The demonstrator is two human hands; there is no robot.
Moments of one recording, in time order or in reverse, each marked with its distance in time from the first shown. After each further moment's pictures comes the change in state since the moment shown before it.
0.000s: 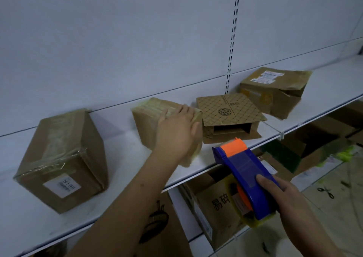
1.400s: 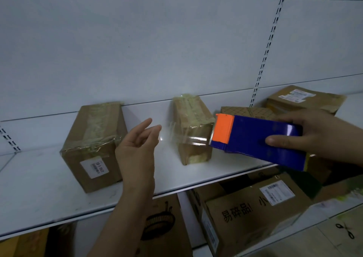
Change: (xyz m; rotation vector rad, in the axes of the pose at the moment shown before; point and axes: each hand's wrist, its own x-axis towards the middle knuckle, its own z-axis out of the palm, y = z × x) left_hand -0.103 -0.045 -0.039 -1.474 0.772 -0.747; right_hand 0.025 -0.174 -0.003 -0.924 -0.417 -0.694
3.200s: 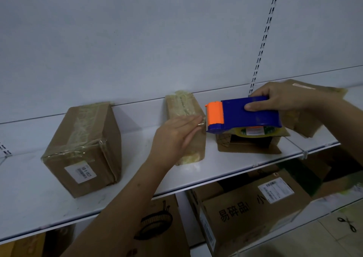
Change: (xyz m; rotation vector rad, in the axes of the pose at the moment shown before) left_hand 0.059 -0.078 0.059 0.925 -0.555 1.171; right_hand 0.107 0.070 -0.022 0.063 -0.199 0.098
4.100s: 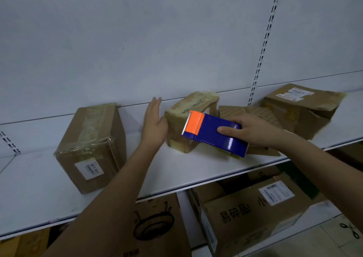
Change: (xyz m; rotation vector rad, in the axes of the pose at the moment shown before) left_hand 0.009 -0.044 -0.016 -0.373 -0.073 -0.816; right_hand -0.001 -0.014 0.091 0.077 0.119 -0.107
